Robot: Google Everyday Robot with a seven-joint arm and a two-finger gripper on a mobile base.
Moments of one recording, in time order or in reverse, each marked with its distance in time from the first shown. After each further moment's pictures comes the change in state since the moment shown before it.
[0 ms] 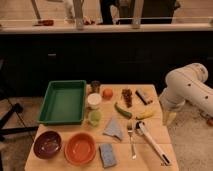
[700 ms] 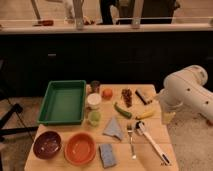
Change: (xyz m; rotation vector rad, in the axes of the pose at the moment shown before) arm -0.030 -0.005 -0.011 0.092 -0.017 -0.306
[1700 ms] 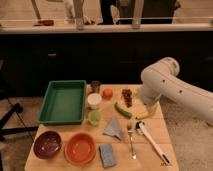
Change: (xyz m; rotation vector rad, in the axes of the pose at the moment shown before) arm -0.060 -0.041 0.005 -0.019 -0.039 -0.384
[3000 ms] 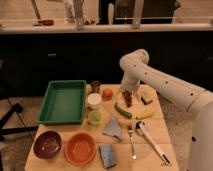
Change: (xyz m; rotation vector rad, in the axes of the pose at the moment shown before) arm 0.014 -0.099 0.078 -0.105 -0.085 -0.512
